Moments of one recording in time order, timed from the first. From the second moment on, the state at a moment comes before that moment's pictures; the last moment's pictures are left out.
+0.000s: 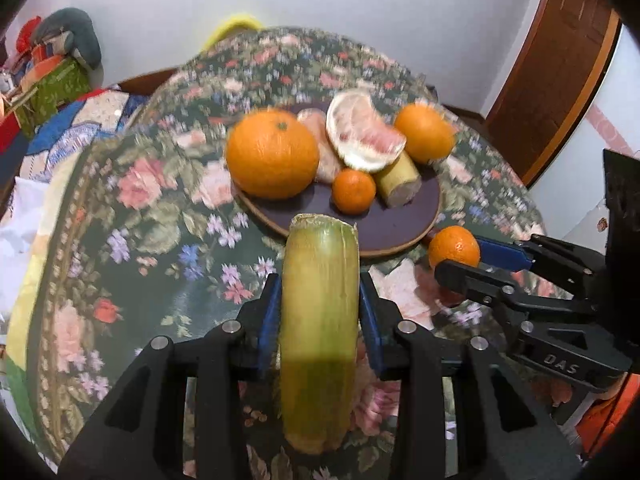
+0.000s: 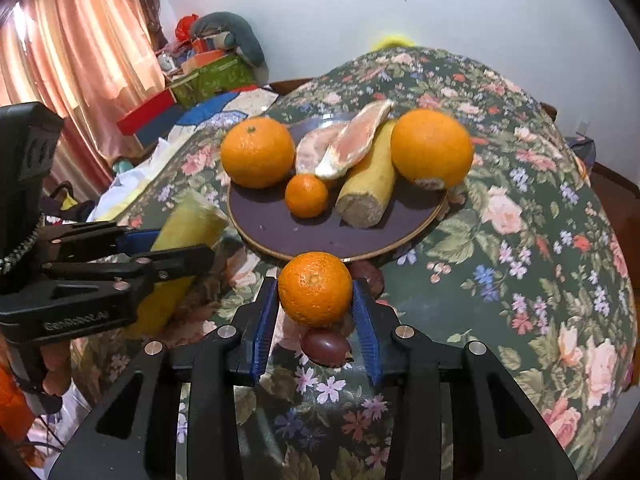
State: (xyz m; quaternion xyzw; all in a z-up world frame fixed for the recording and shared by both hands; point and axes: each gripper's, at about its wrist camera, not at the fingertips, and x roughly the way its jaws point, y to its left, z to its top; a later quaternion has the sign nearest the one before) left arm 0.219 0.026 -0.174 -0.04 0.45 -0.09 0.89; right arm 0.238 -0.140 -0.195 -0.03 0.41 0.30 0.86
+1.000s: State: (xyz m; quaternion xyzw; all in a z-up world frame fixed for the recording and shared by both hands) left arm 0.271 0.014 -0.141 -0.04 0.41 -0.10 0.91; right arm 0.287 -0.156 -0.193 -0.03 0.39 0.26 0.88
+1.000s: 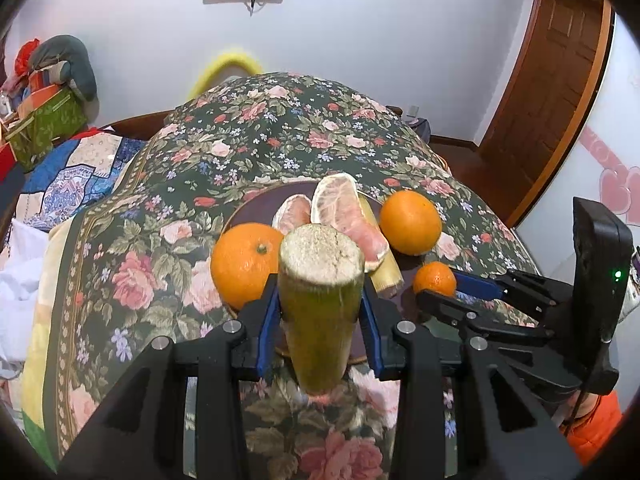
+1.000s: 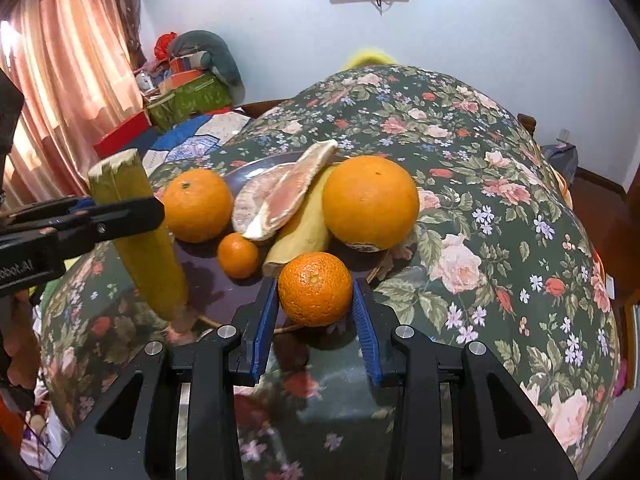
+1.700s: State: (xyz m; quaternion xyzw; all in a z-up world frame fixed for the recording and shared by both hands) left arm 0.309 0.001 -0.154 -0.03 0.41 -0.09 0.91; right arm 0.302 -0.155 -0.202 -0.03 0.40 0.26 0.88
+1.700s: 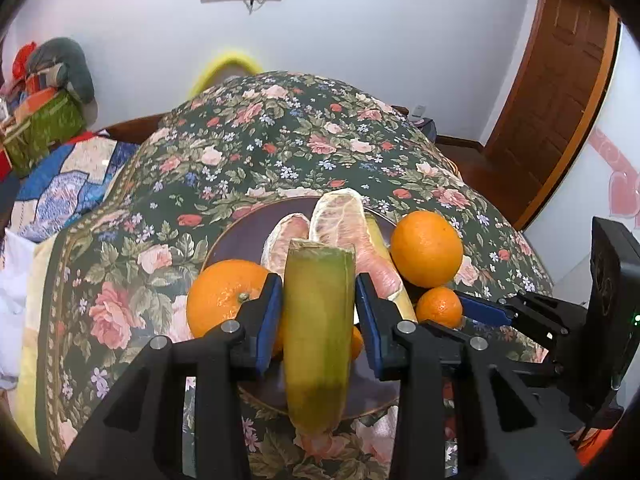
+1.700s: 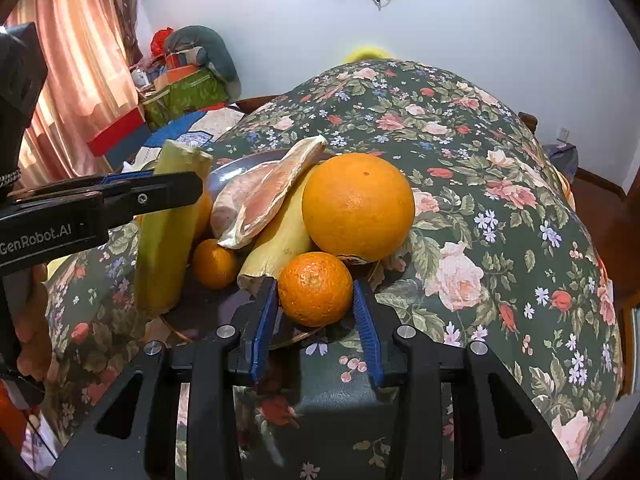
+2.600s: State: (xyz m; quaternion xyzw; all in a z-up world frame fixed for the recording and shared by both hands) left arm 0.222 -0.010 -0.118 -0.04 0.40 -0.09 0.91; right arm 0.234 -0.184 -0.153 -0.04 0.36 0.25 0.90
